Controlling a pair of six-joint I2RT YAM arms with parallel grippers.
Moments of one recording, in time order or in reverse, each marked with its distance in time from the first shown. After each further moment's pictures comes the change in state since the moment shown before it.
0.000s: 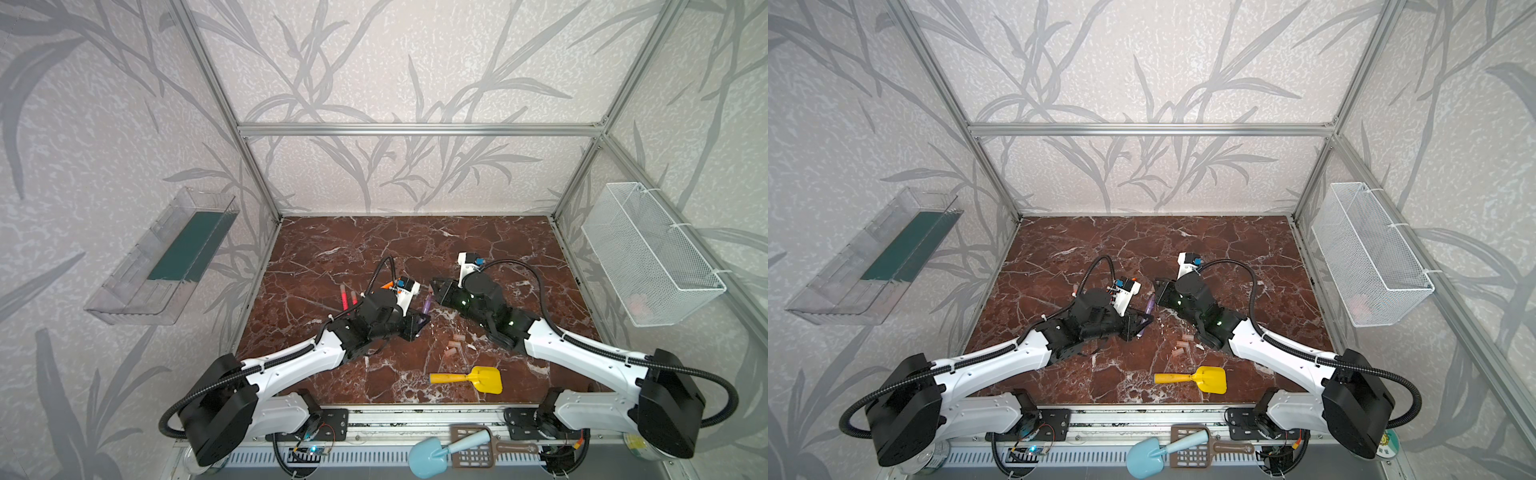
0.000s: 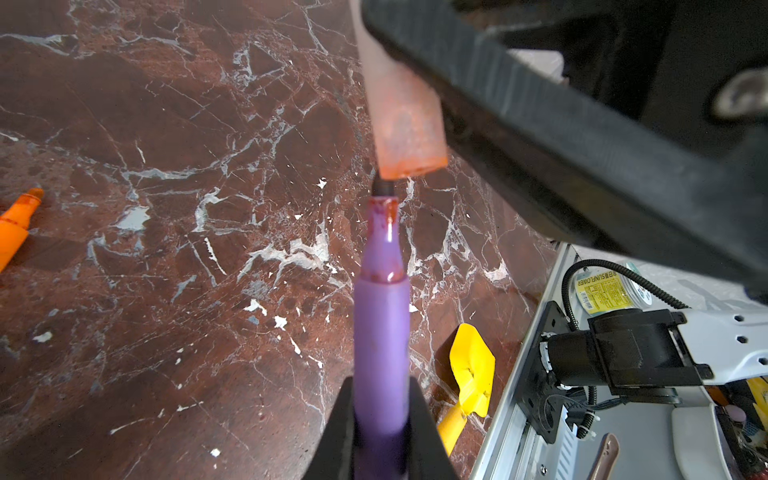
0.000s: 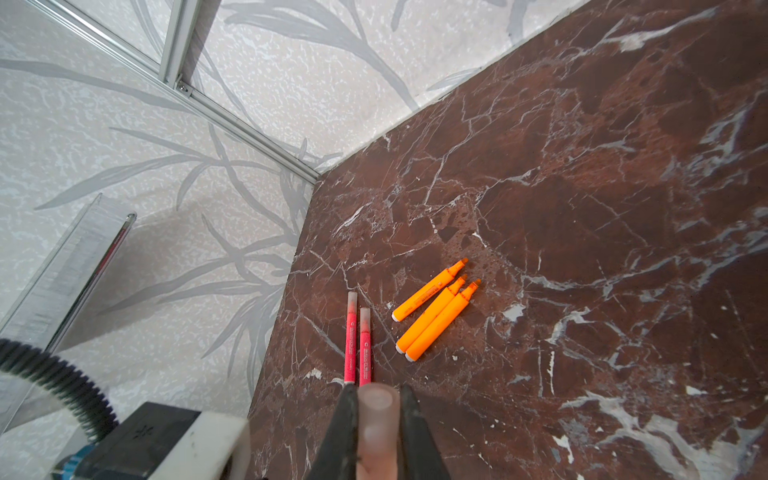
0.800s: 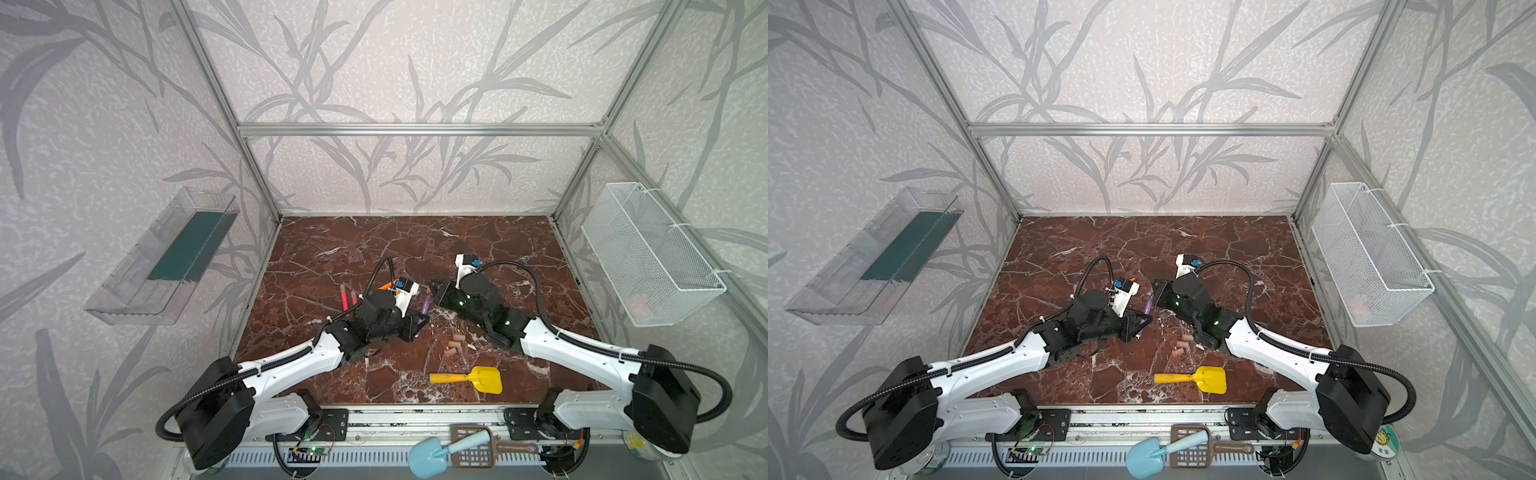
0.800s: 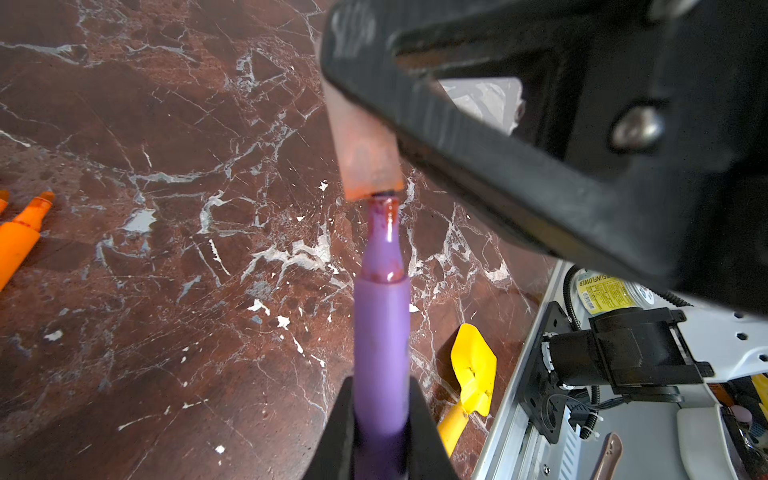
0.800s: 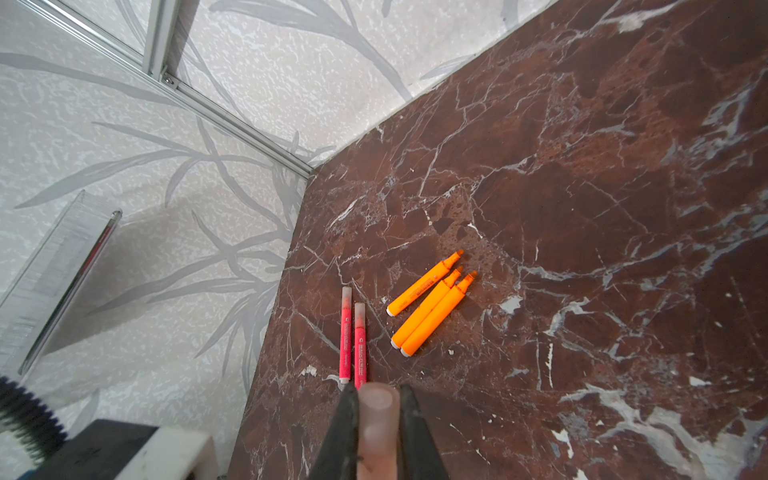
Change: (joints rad) left arm -0.001 -0.019 -0.014 -0.001 -0.016 0.006; right arm 0.013 0.045 0.000 0.009 -0.012 0.021
